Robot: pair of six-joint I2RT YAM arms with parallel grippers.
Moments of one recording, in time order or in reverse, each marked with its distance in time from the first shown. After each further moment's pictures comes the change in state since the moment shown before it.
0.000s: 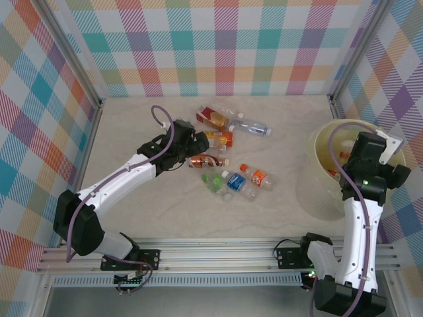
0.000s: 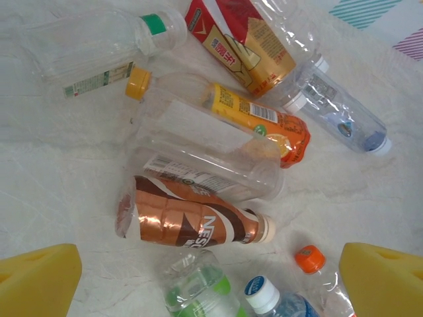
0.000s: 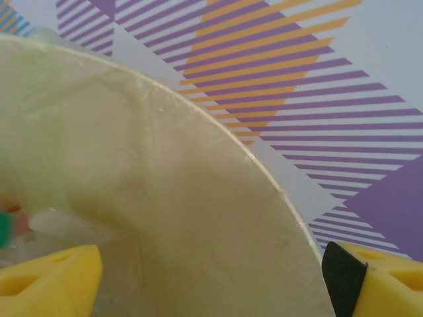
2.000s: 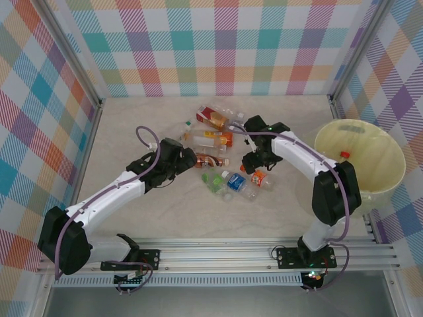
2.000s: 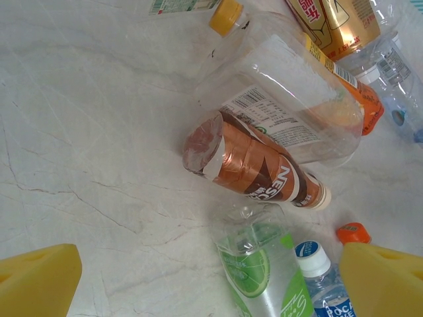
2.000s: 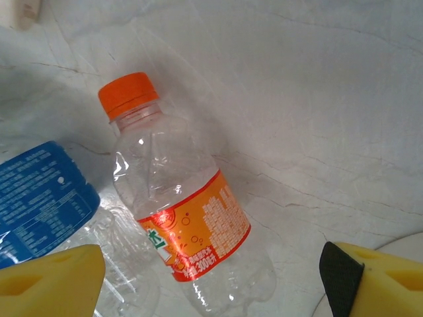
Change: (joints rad) left arm 0.023 -0.176 -0.261 0.005 0.031 -0.168; right arm 0.771 0.854 0.276 -0.232 -0.585 0.016
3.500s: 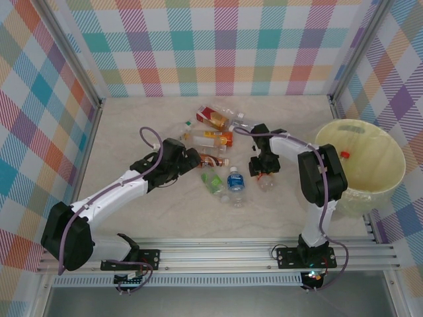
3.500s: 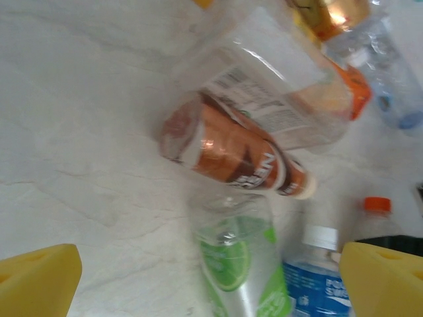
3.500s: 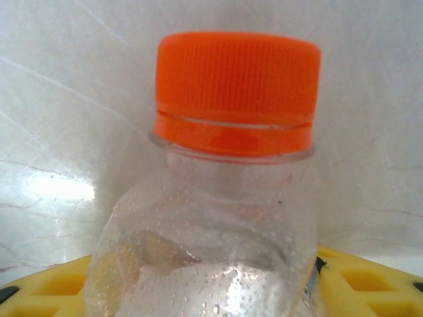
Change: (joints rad) left arm 0.000 0.036 -0.025 0.098 0.093 -0.011; right arm -0.116 0.193 -0.096 0.188 -0.124 0.158
